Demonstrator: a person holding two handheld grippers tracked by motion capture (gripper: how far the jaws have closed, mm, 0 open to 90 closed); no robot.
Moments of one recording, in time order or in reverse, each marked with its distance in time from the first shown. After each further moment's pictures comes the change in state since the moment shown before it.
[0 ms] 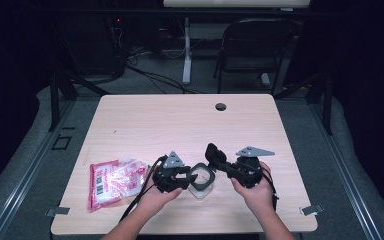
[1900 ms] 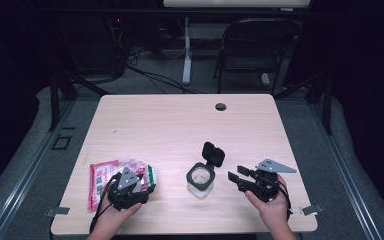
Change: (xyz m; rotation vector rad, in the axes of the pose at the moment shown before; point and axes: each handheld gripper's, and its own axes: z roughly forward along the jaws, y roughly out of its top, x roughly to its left) left arm 0.037 -0.087 -0.074 0.001 0.269 -0.021; right arm -0.023 -0.042 -0.030 -0.144 0.023 0.019
